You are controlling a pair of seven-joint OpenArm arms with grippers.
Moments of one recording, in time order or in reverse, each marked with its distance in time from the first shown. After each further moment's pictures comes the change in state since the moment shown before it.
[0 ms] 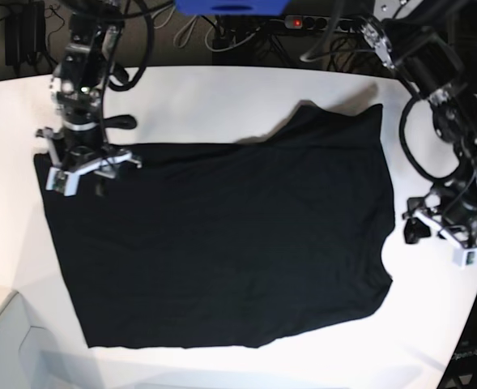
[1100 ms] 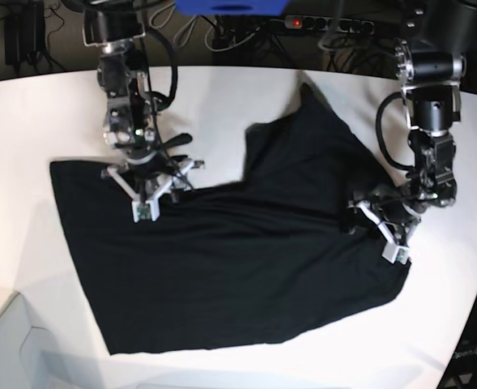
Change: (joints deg) left arm -4.7 -8.0 26.7 -42.6 0.7 -3.5 -33.3; right arm 15.1 7.6 -16.1 -30.2 0.3 0.9 3.4
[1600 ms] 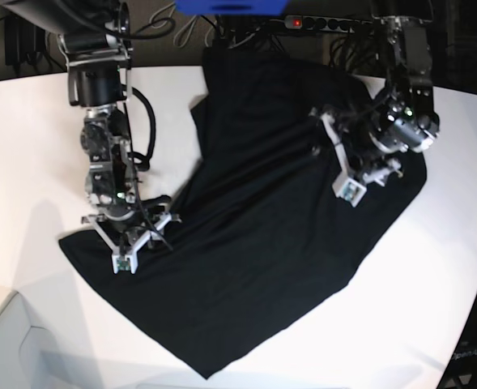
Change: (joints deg) left arm 26.2 9.4 1.3 60.1 0.9 2.9 34.3; right arm 15.3 2.7 1.3 -9.9 -0.2 -0.7 -3.6
